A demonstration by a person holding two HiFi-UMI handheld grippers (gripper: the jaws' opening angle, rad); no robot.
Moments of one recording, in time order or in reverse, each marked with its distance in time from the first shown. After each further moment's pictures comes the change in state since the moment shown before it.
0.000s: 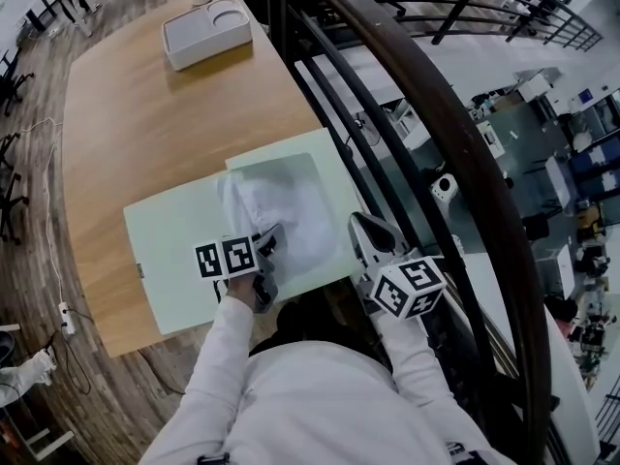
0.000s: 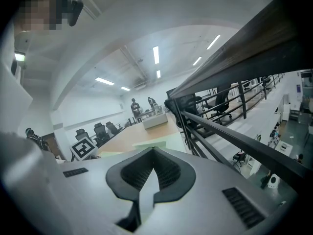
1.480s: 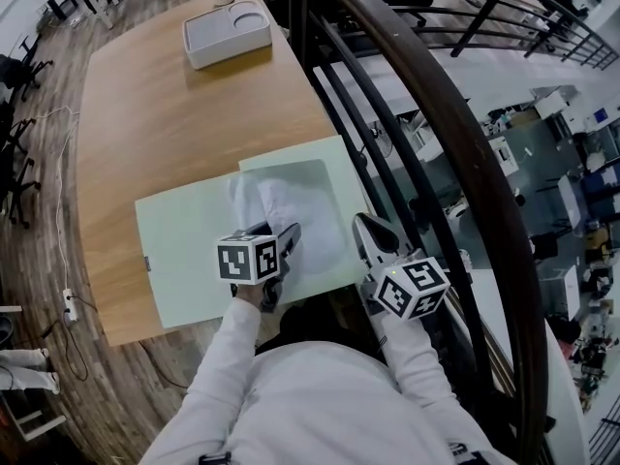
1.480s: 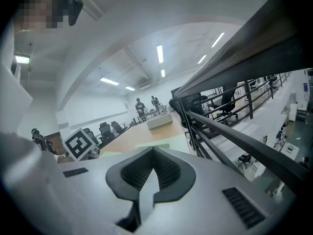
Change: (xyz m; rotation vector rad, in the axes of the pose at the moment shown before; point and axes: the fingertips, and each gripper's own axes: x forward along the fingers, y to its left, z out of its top) left arm 0.000 -0.011 0.015 0.284 0.006 0.206; right arm 0.015 -0.004 0.005 -0.016 0.009 0.064
